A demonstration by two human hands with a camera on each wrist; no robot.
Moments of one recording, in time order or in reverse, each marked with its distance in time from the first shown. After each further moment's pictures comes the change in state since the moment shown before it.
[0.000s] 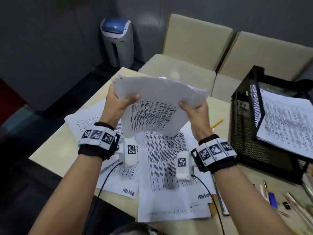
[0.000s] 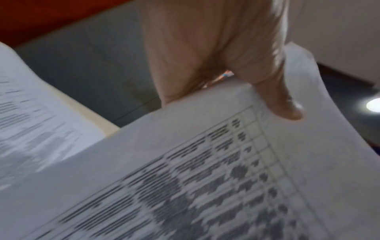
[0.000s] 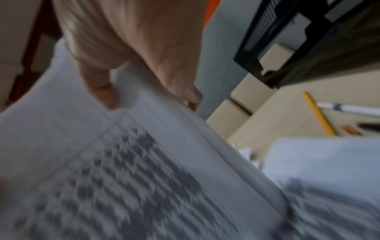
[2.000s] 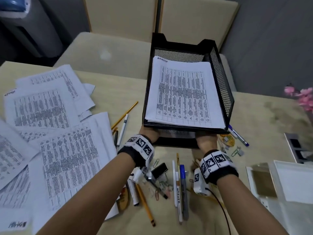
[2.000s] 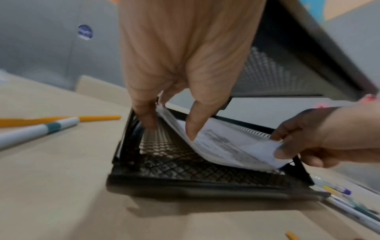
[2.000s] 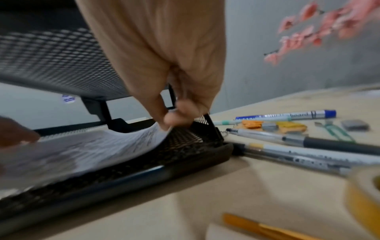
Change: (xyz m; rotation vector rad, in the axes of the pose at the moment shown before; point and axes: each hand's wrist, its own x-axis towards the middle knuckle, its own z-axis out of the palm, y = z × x) left_hand -0.068 -0.154 0.384 0.835 -0.582 -0.215; right_hand -0.025 0.041 -0.376 -0.784 0.475 0.725
